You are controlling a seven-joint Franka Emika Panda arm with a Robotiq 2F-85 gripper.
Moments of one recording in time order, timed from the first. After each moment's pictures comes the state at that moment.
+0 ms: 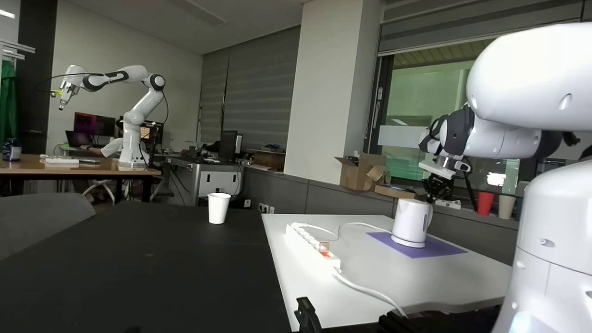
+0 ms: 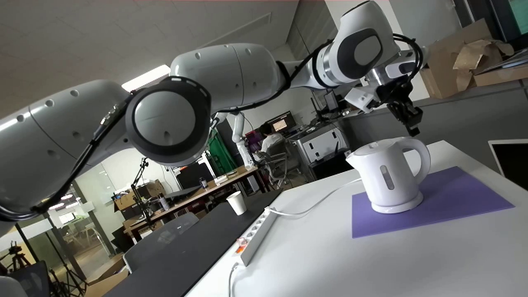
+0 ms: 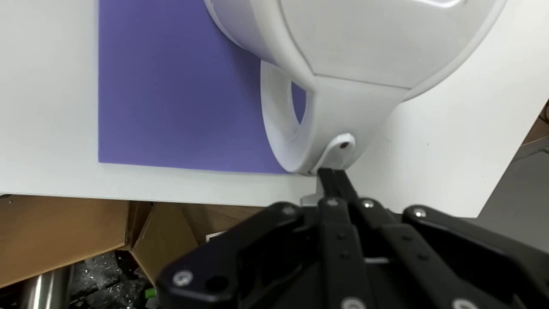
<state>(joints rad) -0.66 1.38 -0.05 -0.40 0.24 2.05 0.49</state>
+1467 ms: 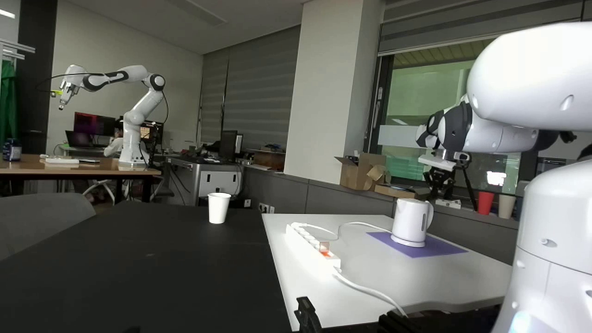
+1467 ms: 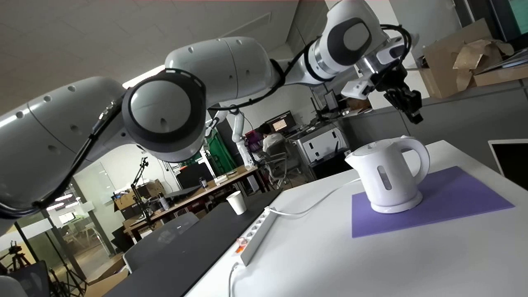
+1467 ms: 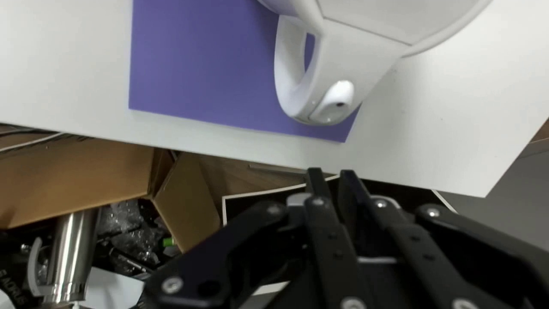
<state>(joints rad) -0.63 1.34 -0.10 -0.39 0.15 2.02 0.51</state>
